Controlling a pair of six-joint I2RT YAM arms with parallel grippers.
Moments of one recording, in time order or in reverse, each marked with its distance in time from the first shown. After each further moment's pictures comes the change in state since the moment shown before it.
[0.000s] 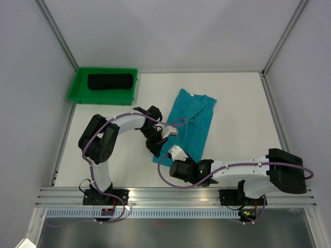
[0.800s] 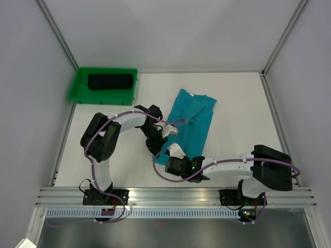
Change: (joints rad) left arm 0.009 0.036 0.043 -0.058 0.000 0.047; right arm -0.051 0.149 0.048 0.018 -0.011 0.082
